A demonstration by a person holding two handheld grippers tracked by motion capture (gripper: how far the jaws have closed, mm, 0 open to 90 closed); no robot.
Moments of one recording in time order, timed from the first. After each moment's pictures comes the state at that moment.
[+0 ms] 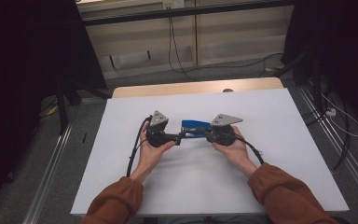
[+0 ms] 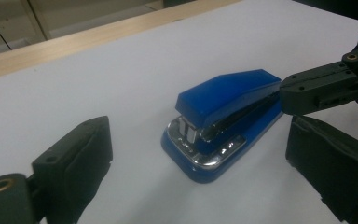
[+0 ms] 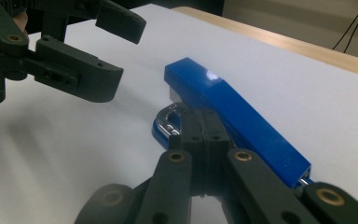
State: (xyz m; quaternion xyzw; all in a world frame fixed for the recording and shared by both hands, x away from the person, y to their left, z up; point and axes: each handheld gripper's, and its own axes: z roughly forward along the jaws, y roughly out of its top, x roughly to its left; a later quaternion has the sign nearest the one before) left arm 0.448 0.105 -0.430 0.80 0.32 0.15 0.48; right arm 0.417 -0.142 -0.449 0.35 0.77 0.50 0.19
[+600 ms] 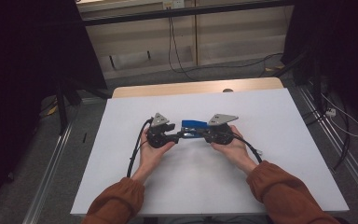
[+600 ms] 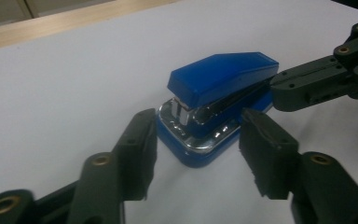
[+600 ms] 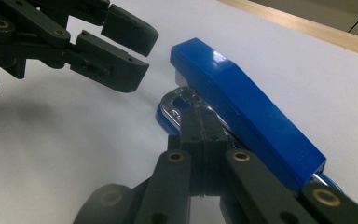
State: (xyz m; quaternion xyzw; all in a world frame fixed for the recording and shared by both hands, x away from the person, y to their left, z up) left arm 0.447 0.103 -0.437 0.81 0.33 0.13 0.46; right arm 0.422 -0.138 -0.448 0.34 0.79 0.47 0.17
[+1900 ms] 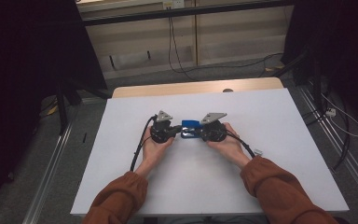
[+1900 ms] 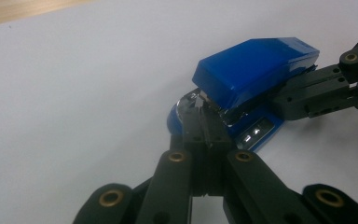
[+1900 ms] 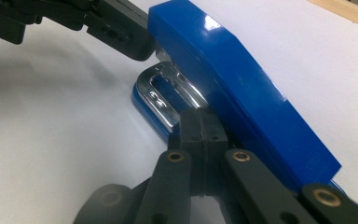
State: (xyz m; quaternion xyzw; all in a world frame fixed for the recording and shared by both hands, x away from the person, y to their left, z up) left arm 0.468 0.094 -0.448 0.82 0.35 0.13 0.43; right arm 0.440 -0.124 -0.457 0.35 0.83 0.40 0.18
